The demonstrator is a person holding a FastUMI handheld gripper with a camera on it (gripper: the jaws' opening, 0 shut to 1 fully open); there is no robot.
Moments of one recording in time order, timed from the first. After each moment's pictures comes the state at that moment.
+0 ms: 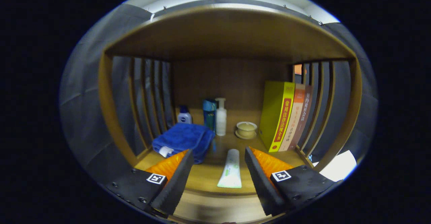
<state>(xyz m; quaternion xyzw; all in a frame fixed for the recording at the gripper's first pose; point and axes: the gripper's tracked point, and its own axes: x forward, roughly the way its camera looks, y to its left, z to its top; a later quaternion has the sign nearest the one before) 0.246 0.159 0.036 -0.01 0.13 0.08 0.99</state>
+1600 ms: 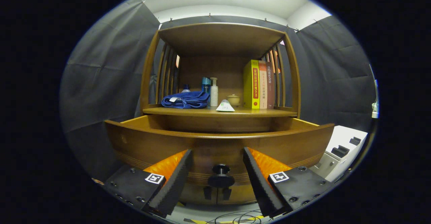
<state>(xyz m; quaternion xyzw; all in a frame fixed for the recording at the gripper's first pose) -0.041 0.096 -0.240 -0.01 0.07 0.01 1.00</state>
